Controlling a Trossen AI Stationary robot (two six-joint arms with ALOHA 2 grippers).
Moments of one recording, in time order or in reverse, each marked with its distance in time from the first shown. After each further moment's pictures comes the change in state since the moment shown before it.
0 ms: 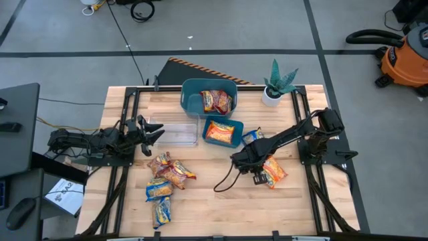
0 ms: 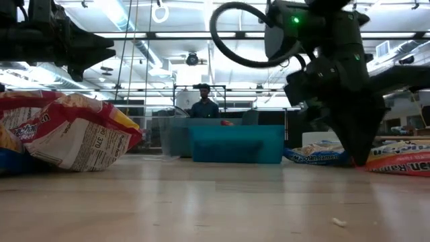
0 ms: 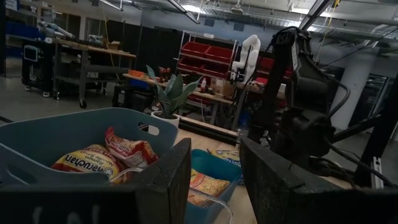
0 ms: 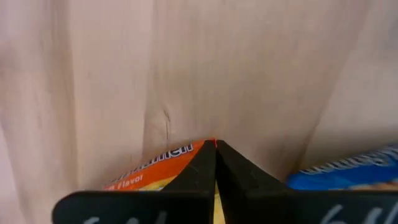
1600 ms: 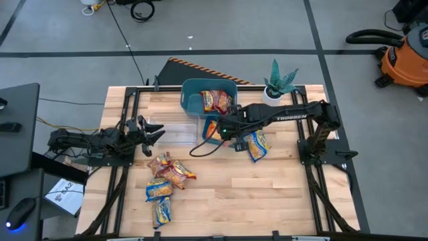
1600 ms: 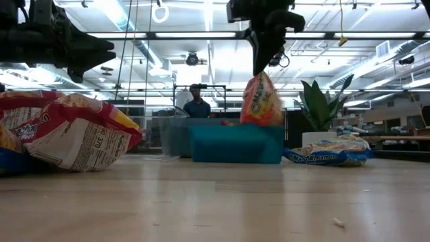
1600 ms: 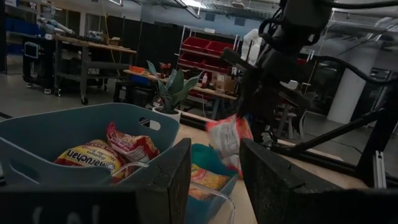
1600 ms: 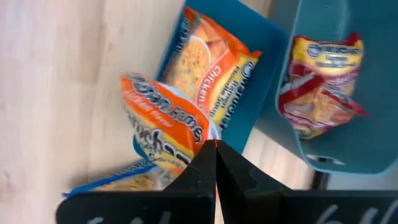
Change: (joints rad) left arm 0.000 0.000 0.000 -0.023 0.000 -0.001; right arm -0.202 0.001 0.623 -0.355 0.404 -0.273
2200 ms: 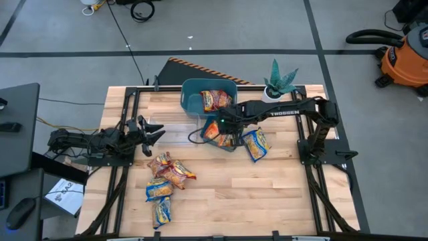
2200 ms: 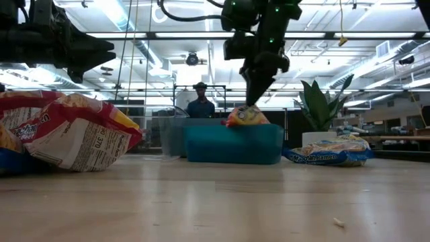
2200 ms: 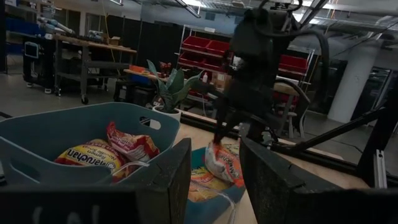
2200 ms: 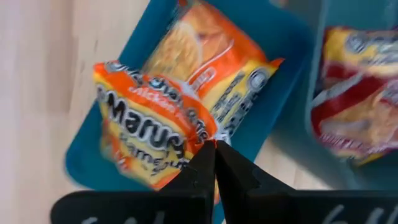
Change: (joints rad) left arm 0.000 0.000 0.000 -0.004 0.000 0.001; right arm -0.150 0.000 -0.239 0.332 -0.161 -0.053
